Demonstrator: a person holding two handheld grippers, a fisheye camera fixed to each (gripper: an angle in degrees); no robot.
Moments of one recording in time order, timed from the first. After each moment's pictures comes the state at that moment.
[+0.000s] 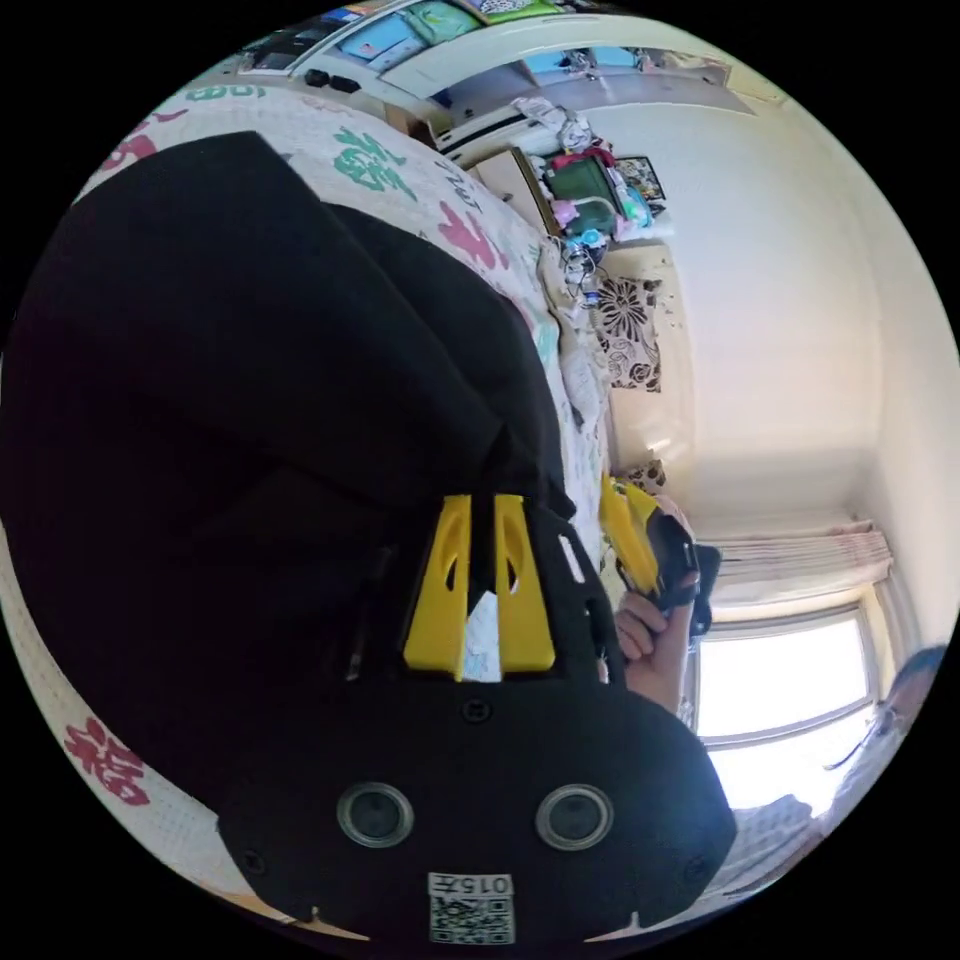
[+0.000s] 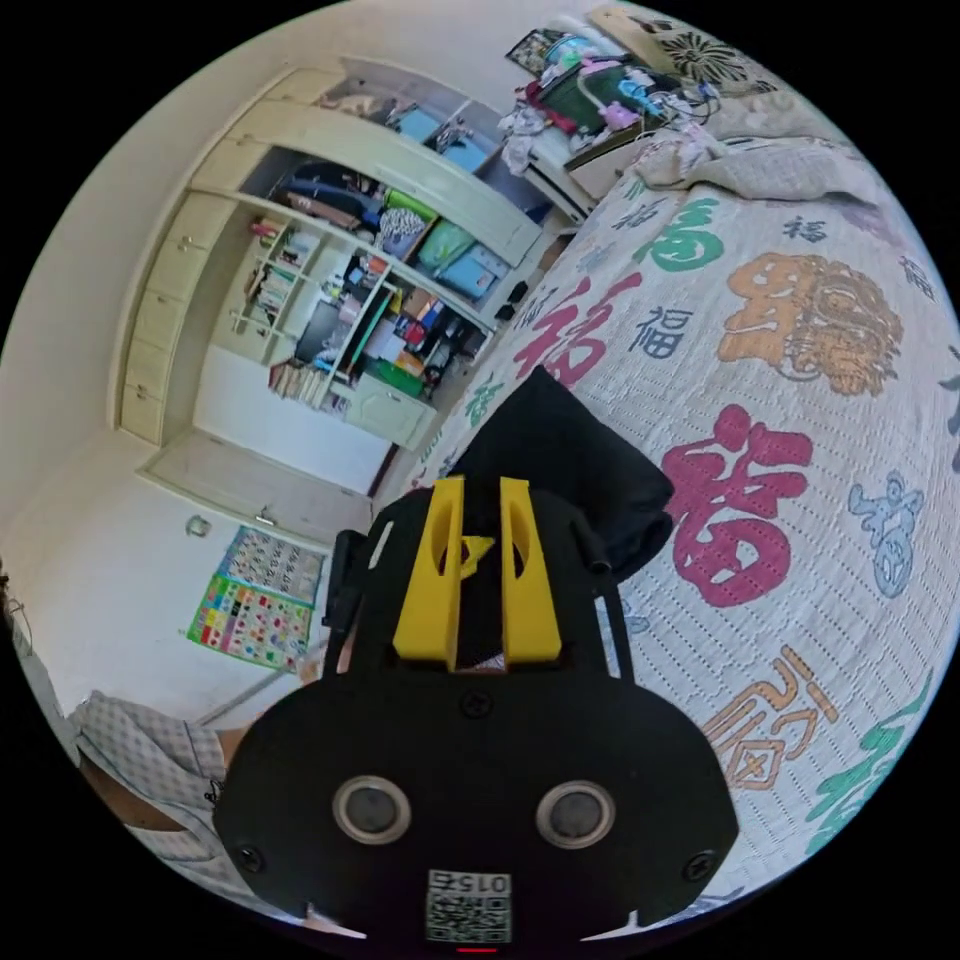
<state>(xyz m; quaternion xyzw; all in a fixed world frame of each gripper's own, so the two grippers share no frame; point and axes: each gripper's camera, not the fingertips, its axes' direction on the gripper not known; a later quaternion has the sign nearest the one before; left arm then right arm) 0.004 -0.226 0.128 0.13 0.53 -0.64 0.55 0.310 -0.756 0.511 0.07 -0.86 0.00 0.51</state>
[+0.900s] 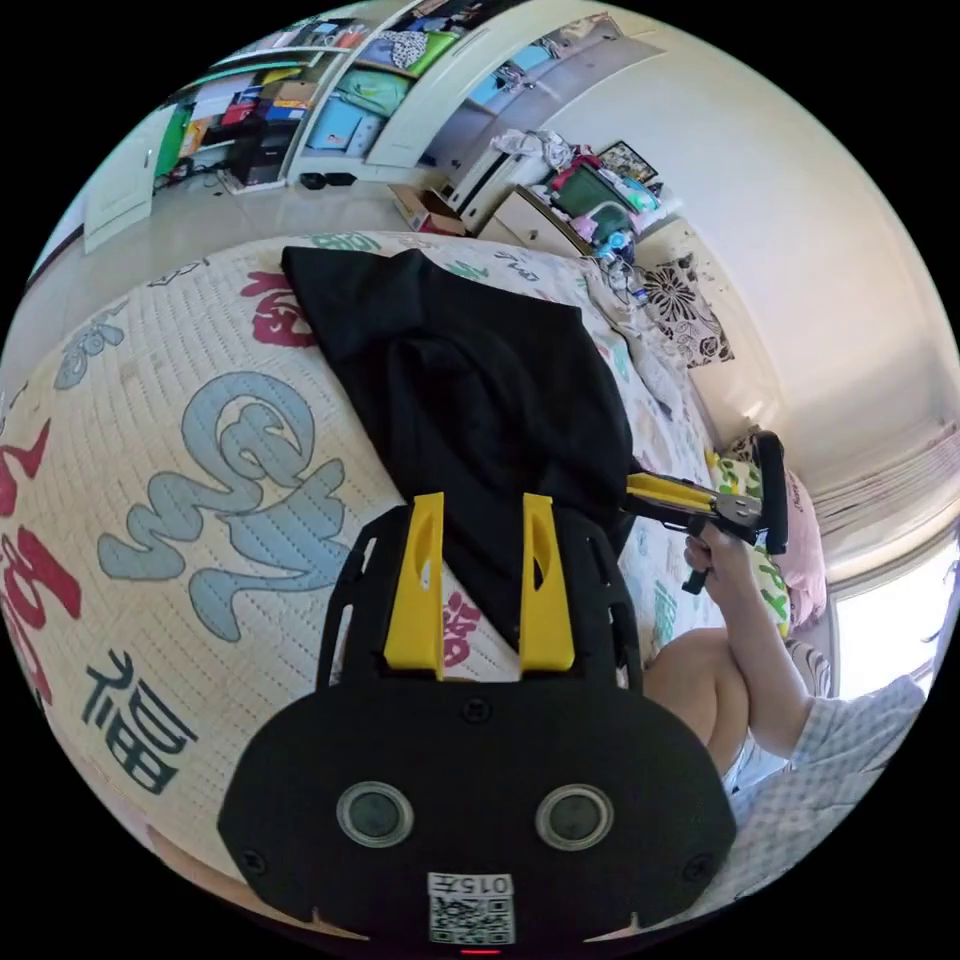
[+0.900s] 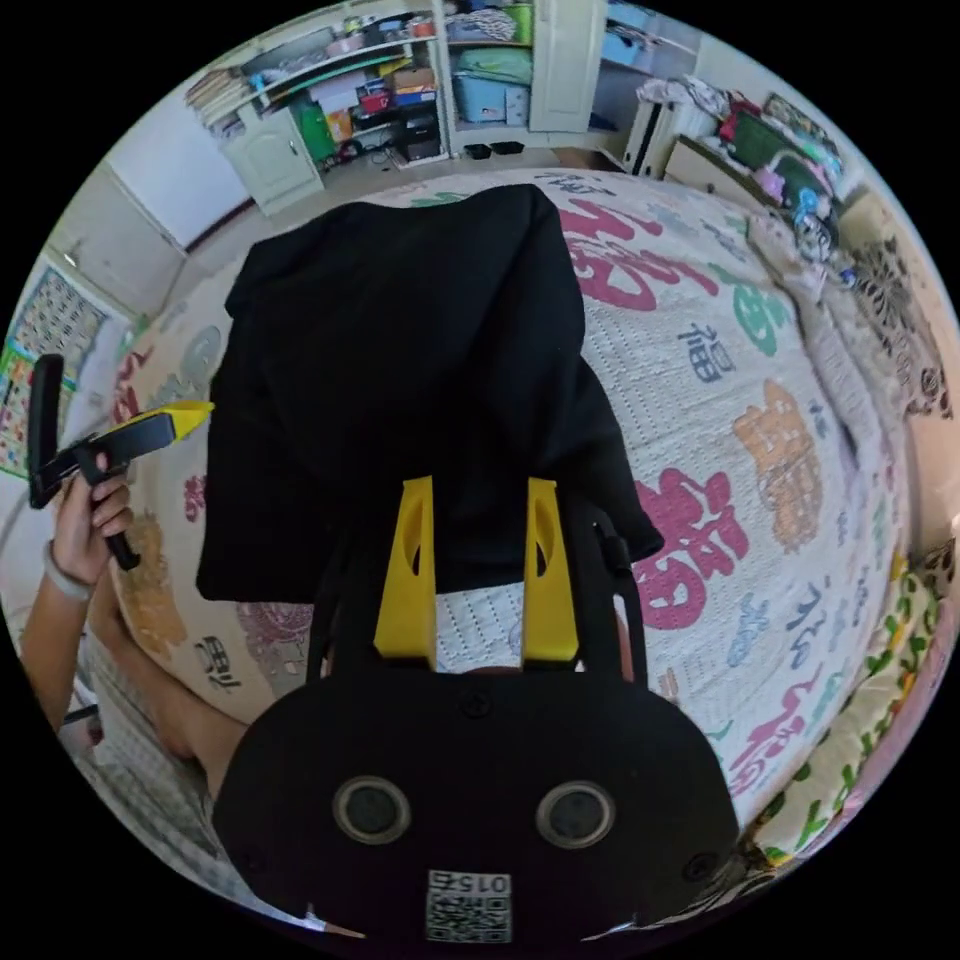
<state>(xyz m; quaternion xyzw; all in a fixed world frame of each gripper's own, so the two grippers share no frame) -0.019 -0.105 0.067 0.08 0.34 -0.61 0.71 0.225 -0.724 0.334 0.15 -0.53 -0.29 0.78</state>
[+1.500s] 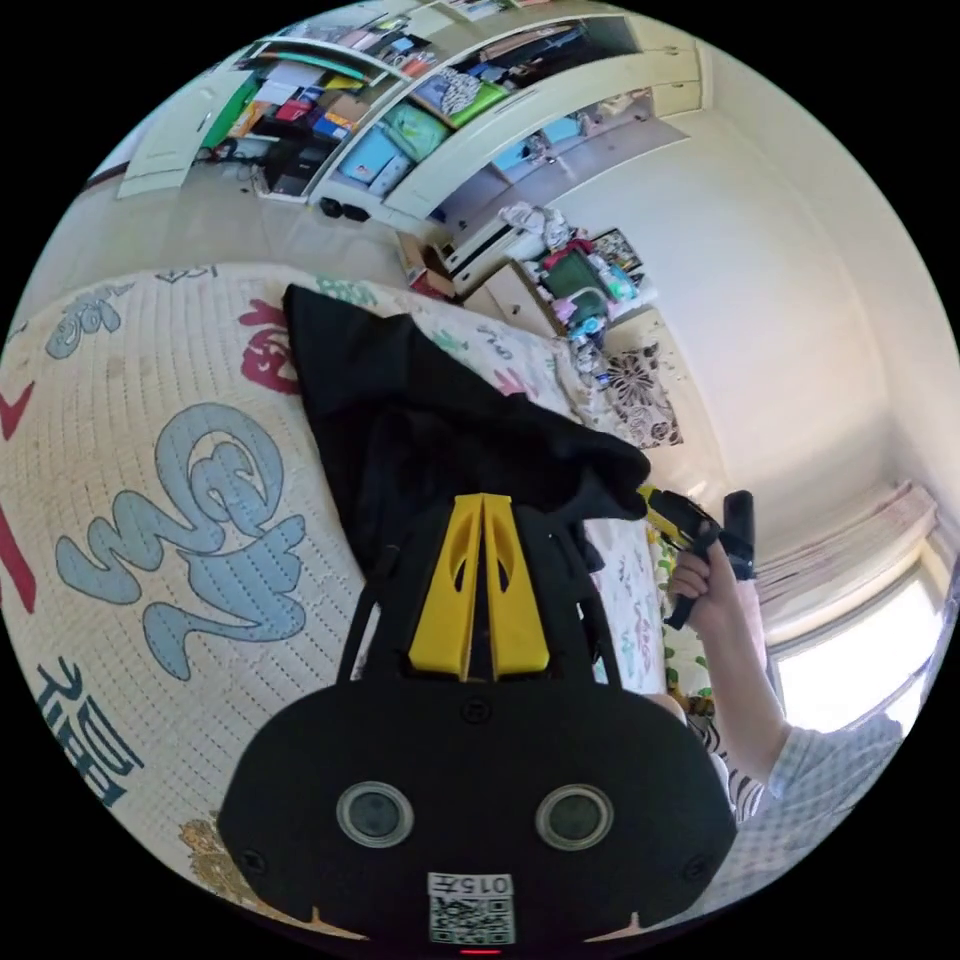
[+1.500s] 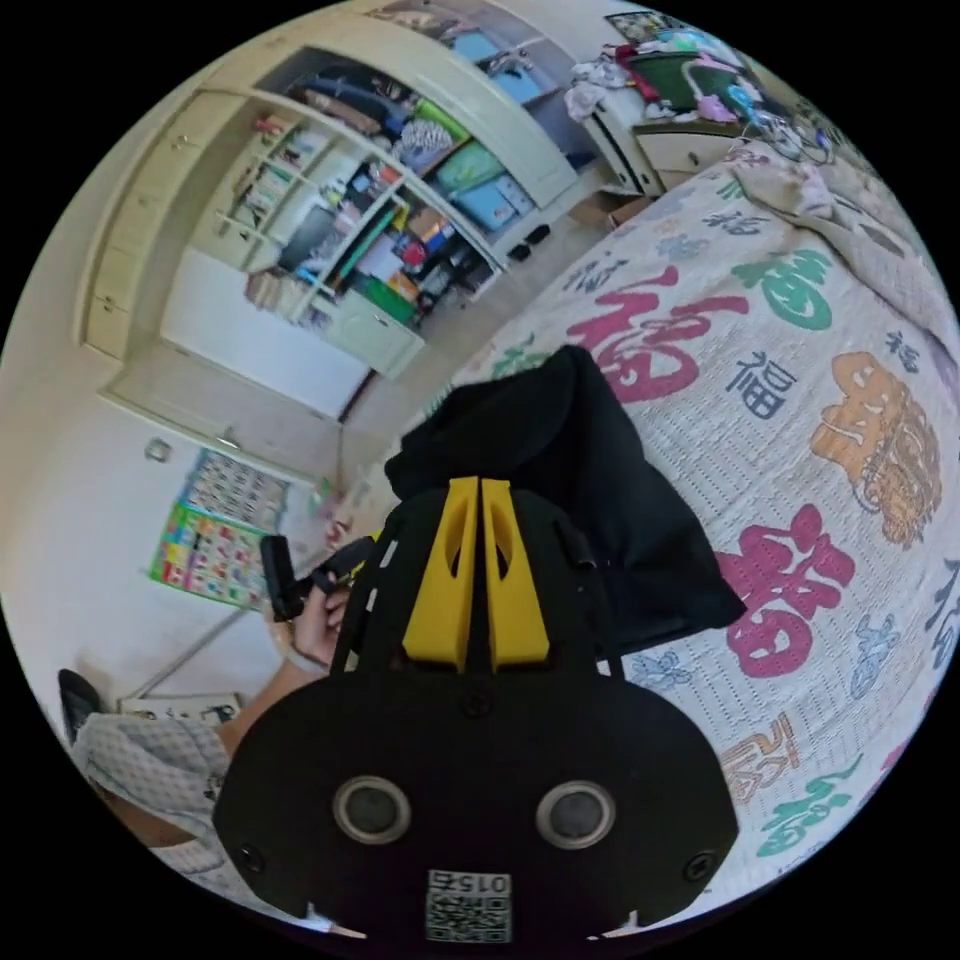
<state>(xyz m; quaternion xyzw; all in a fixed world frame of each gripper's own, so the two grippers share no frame) -0.026 -0.093 0.041 0.19 0.35 -0.66 0.64 0.327 -0.784 0.354 0.08 -0.82 -0.12 0.56</state>
